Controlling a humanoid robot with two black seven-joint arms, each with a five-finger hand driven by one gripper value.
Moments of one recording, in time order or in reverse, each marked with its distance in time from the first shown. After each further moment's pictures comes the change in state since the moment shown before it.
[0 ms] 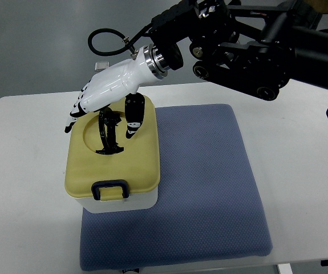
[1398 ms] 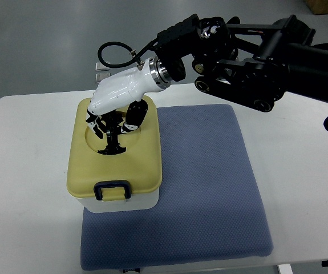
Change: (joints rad) left arm 0.000 0.000 0.000 0.000 0.000 0.000 0.000; right arm -0.062 0.005 -0.027 -0.029 -0.024 -0.082 -0.035
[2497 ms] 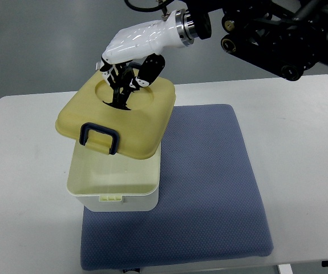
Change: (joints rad) left arm 0.000 0.000 0.000 0.000 0.000 0.000 0.000; right arm 0.044 -0.144 0.087 -0.054 0.046 0.000 0.006
